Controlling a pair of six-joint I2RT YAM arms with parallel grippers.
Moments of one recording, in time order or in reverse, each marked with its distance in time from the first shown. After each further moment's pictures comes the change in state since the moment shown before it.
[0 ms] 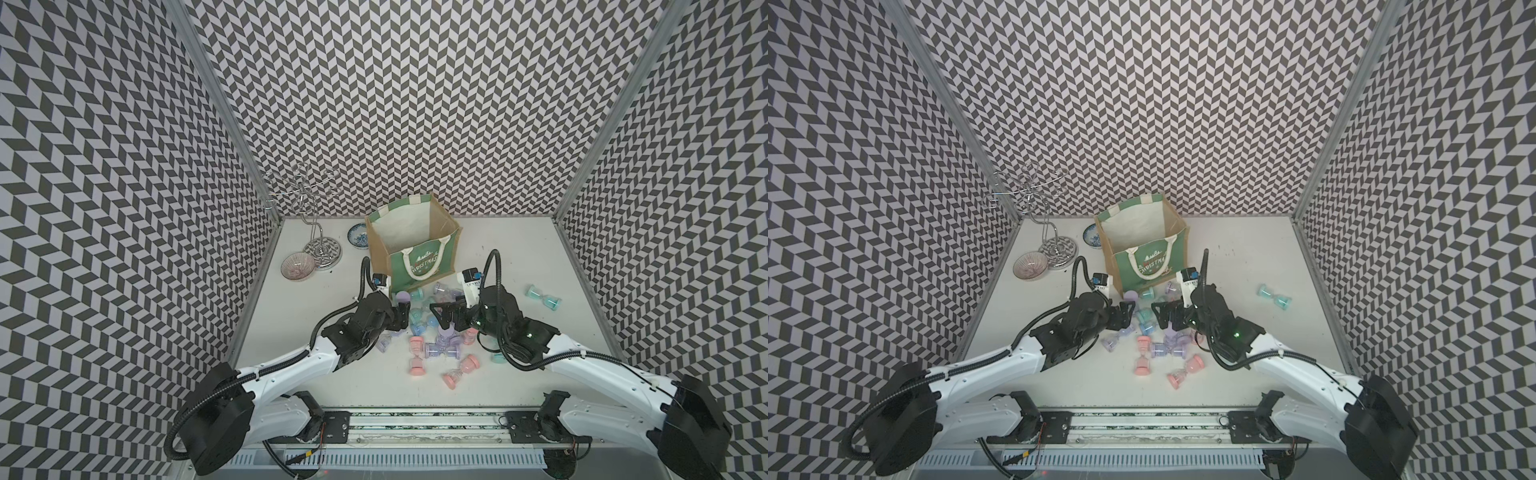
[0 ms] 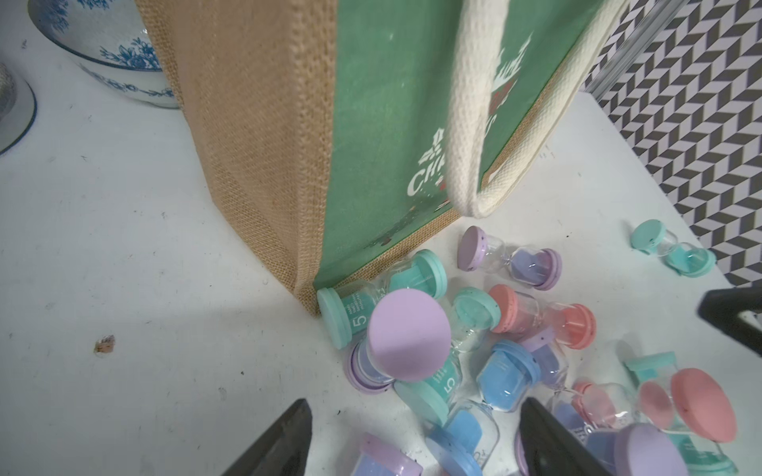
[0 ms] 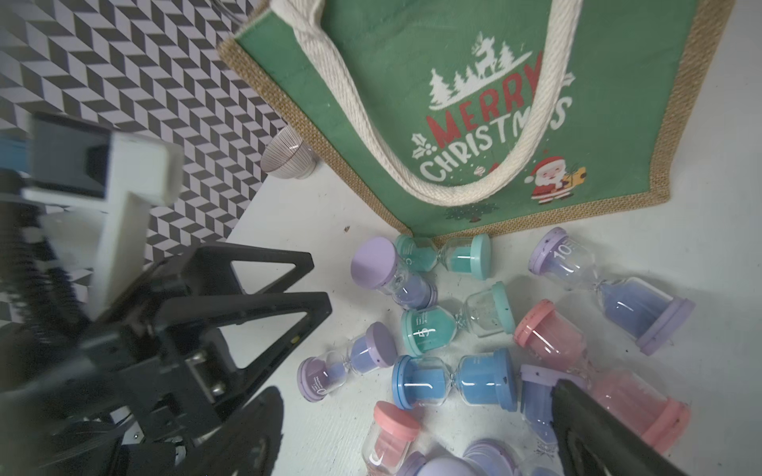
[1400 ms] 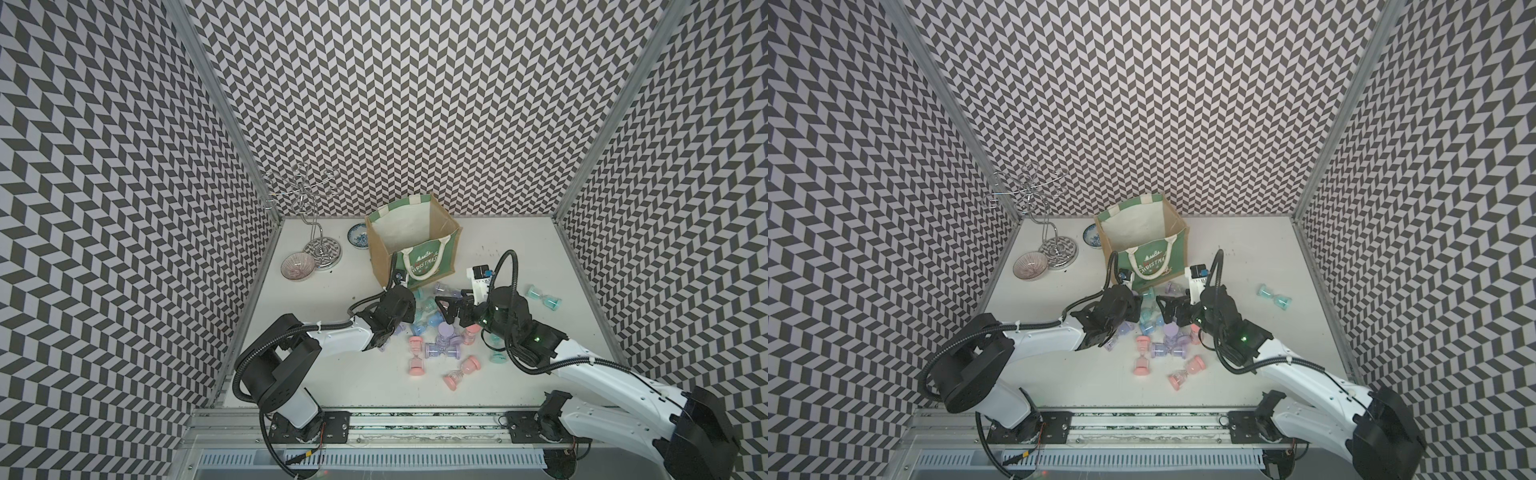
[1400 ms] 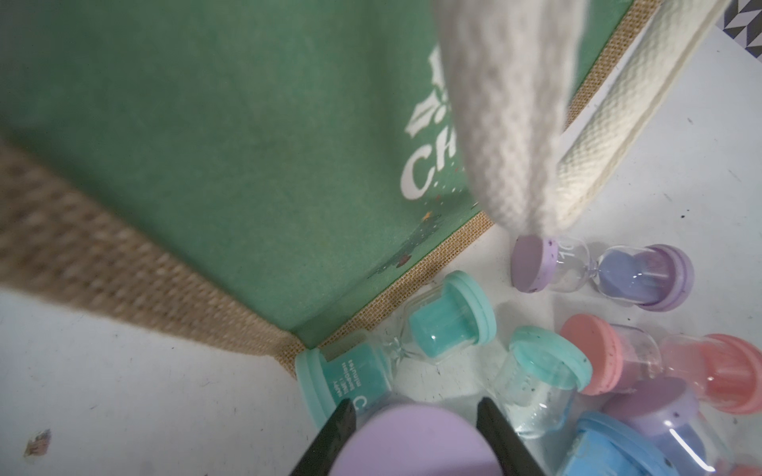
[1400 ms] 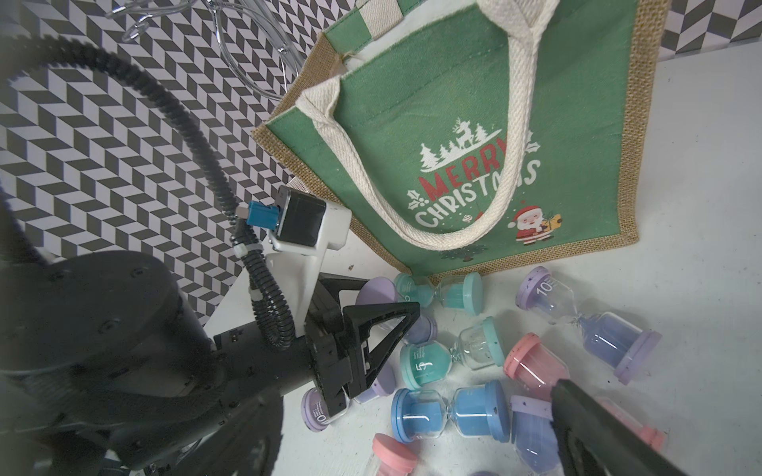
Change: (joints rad) left arm -0.011 0.378 0.142 0.150 -0.105 0.114; right arm -0.038 -0.045 -0.034 0.081 0.008 0.011
